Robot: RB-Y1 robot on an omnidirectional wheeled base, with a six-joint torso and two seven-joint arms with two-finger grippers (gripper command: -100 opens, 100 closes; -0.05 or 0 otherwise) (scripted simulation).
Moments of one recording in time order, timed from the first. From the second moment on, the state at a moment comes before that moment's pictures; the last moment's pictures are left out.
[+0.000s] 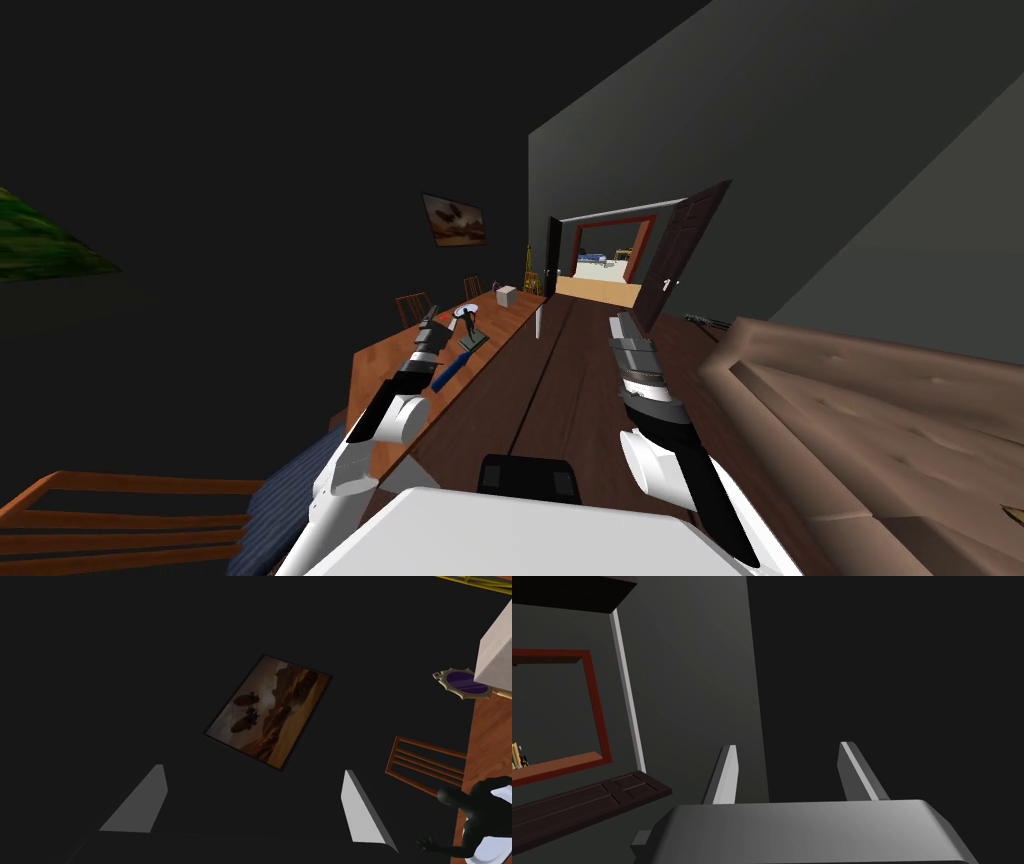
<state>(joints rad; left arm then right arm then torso) 0.30 0.28 0.08 -2.20 0.35 -0.09 0.17 0.45 -0.01 -0.02 -2.22 0.09 -0.53 0.13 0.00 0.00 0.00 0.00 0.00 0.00</state>
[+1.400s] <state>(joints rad) 0.22 0.38 0.17 -2.02 0.51 0.30 0.32 0.45 -0.01 -0.02 -2.22 0.09 -0.53 0.13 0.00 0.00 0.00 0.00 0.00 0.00</state>
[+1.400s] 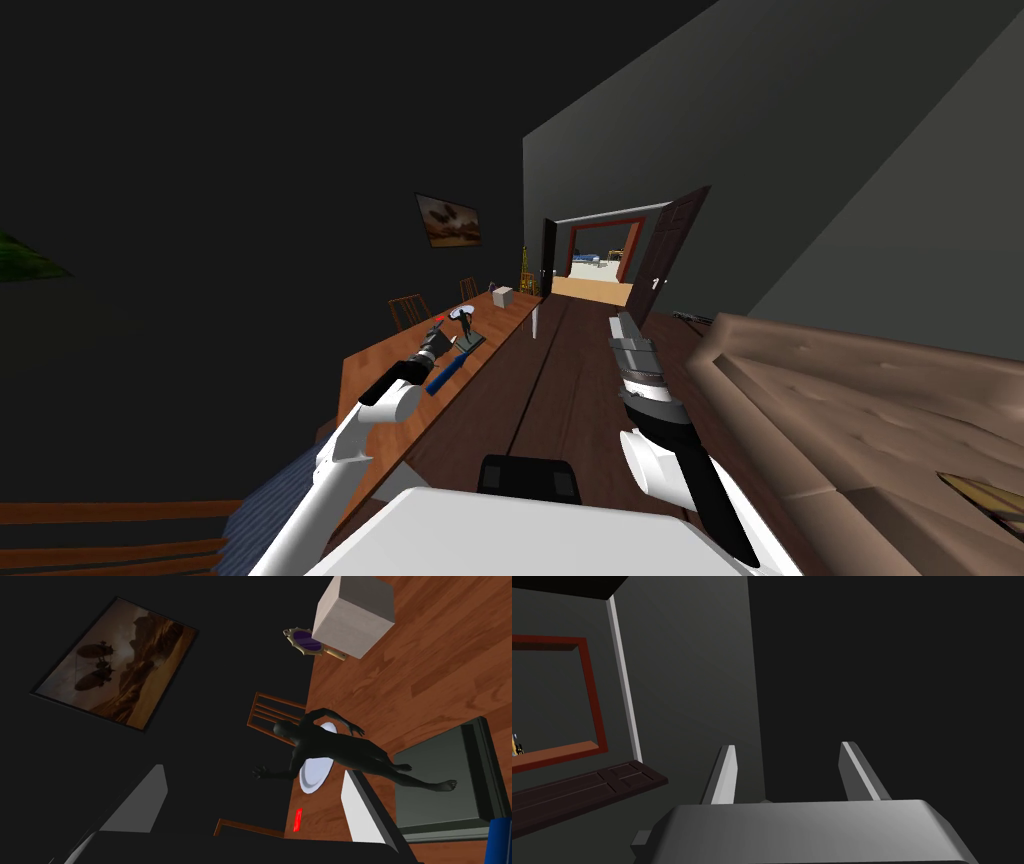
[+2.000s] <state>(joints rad) 0.19 0.41 0.20 -1.94 0.55 0.48 0.38 0.45 -0.01 -0.02 -2.22 0.09 -0.53 0.13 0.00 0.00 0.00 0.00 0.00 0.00</state>
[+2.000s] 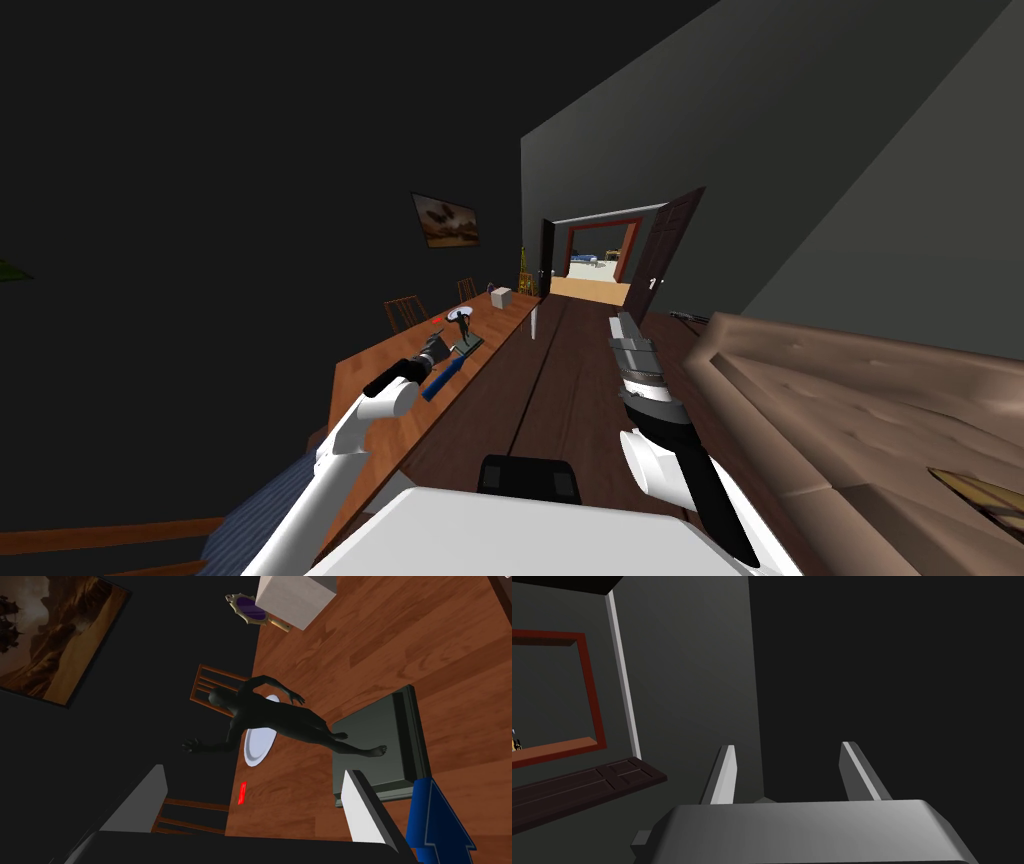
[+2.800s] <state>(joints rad) 0.17 0.44 0.24 -1.85 0.58 0.70 0.46 0.45 -0.01 -0.02 -2.22 0.09 -0.53 0.13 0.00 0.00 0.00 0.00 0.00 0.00</state>
